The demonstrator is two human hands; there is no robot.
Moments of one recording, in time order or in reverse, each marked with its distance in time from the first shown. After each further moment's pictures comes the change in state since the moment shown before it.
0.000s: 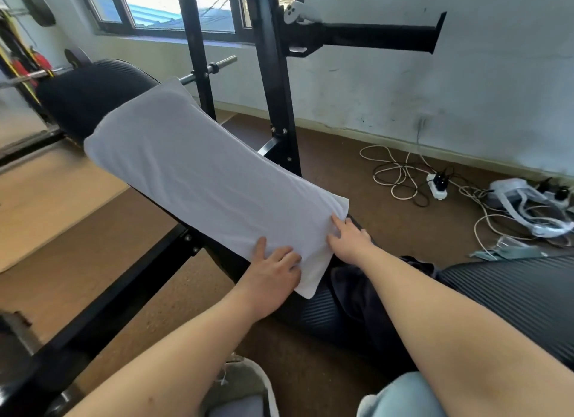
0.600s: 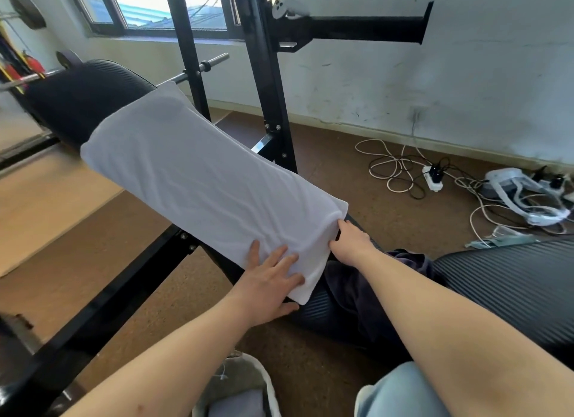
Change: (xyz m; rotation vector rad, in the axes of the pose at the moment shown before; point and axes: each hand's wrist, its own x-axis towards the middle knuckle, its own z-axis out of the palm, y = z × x) left_hand -0.013 0.019 -0.013 -0.083 -0.178 0.030; right_hand -0.017 0.016 0.004 0.031 0.074 -0.036
